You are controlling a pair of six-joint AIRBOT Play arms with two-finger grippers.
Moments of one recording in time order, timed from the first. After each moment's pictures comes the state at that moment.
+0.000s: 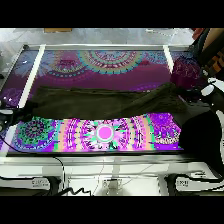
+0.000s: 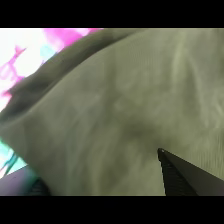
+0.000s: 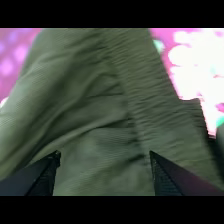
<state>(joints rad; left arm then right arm) 0.49 -1.57 0.96 0.80 -0.39 -1.41 -0.27 -1.46 1.20 -1.23 0.72 1.47</state>
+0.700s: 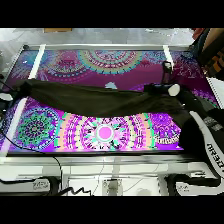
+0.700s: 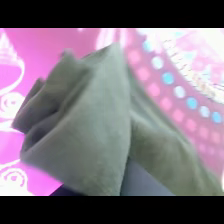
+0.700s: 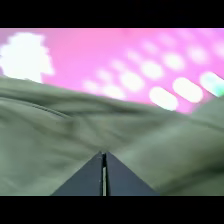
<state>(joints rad) 0.39 -1.47 1.15 0.92 -0.30 -1.35 0.15 -1.47 1.20 -1.19 0.51 1.43</state>
